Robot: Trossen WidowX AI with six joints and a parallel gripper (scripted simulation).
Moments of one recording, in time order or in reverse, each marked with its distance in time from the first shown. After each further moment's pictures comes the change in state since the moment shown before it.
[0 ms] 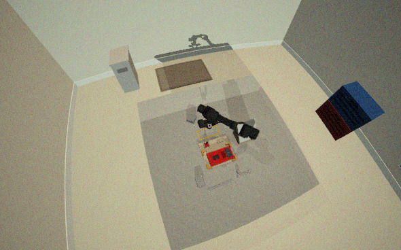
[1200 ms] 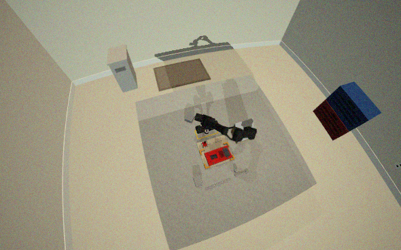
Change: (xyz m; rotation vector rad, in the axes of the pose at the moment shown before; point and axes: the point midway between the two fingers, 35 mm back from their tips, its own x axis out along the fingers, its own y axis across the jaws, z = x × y) arm 0.103 -0.002 0.000 -0.015 0.001 -0.012
